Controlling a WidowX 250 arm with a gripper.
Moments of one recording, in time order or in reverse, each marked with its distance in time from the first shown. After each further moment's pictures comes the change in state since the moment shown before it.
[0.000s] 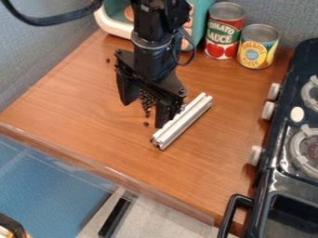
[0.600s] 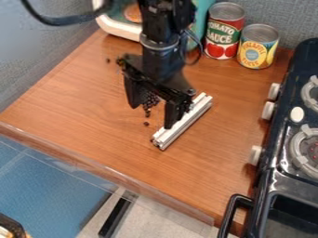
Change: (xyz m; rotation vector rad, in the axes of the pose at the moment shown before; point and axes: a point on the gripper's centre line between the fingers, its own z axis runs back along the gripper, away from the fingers) arm 0.010 -0.005 -0.010 -0.040 0.019 0.046
